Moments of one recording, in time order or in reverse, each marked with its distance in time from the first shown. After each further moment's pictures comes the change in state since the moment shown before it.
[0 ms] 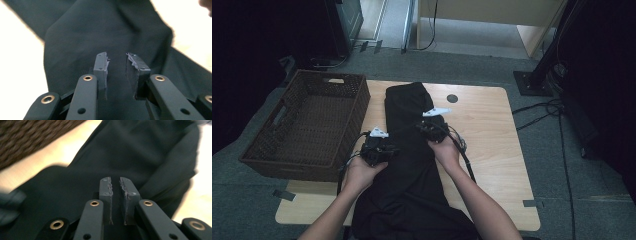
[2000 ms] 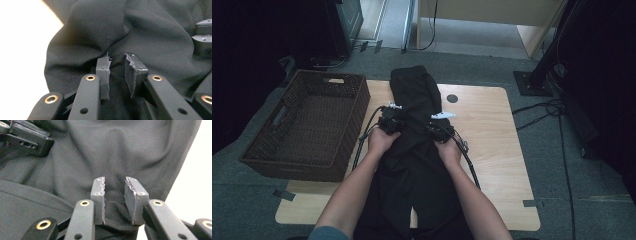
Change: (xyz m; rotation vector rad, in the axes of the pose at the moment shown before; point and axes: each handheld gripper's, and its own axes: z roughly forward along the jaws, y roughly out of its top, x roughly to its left) left arm 0.056 0.080 0.100 0.025 0.176 -0.055; right arm -0.045 -0.035 0.043 0.008 -0.161 0.072
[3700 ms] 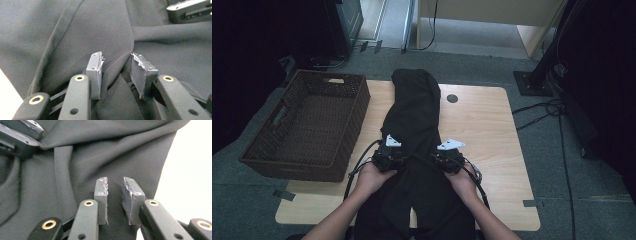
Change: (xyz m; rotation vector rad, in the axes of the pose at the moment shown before) left arm -0.060 -0.098 -0.072 0.031 -0.121 0.170; right arm 0.028 -0.069 -0.079 0.040 0.102 -0.139
